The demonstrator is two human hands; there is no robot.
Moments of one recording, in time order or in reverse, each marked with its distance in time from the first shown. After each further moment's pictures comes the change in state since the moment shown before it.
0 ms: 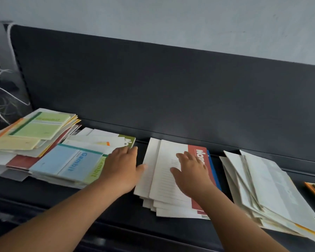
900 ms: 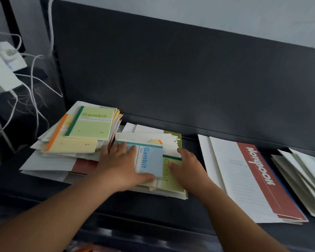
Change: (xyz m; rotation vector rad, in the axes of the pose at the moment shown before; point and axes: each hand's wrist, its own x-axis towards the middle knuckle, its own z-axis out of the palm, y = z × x) left_hand 0.028 -0.205 -0.025 0.168 -0.268 0.058; right_hand 0.038 -0.176 0.084 0.345 -0.015 0.110
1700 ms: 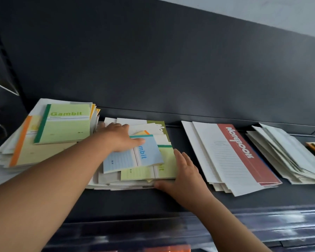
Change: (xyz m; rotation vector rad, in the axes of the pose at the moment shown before) left_hand 0.098 -0.004 -0.017 0.100 -0.096 0.116; right_hand -0.055 0.004 0.020 -0.093 0.045 0.088
